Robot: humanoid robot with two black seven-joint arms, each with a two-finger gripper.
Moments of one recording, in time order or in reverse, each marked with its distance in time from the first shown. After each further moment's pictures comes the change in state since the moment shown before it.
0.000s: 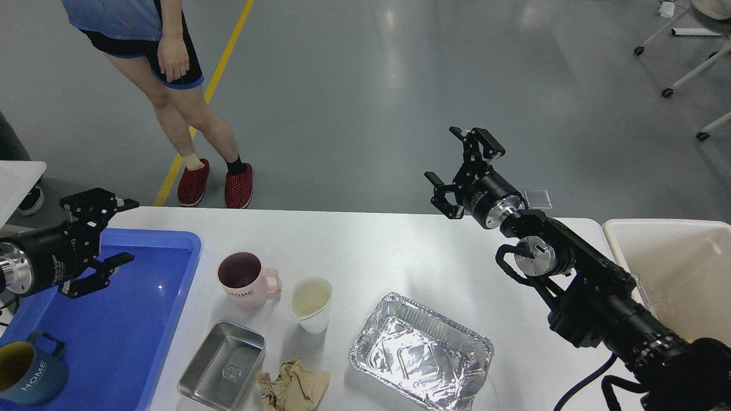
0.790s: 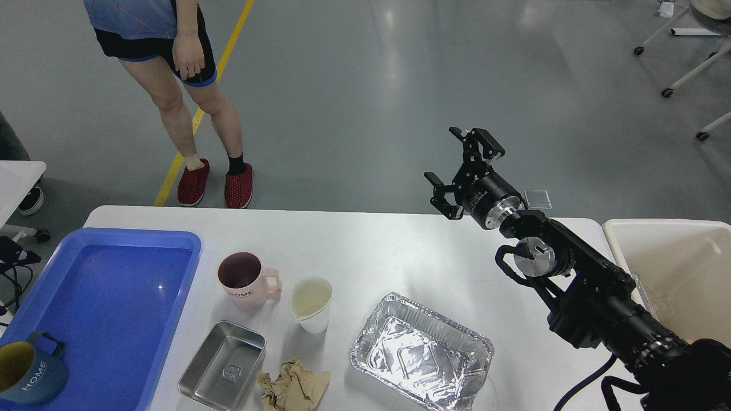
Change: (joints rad) left arm -0.183 0.328 0.357 -0.054 0.167 -0.069 0.007; right arm -0.004 0.001 0.003 0.005 0.000 -0.001 0.000
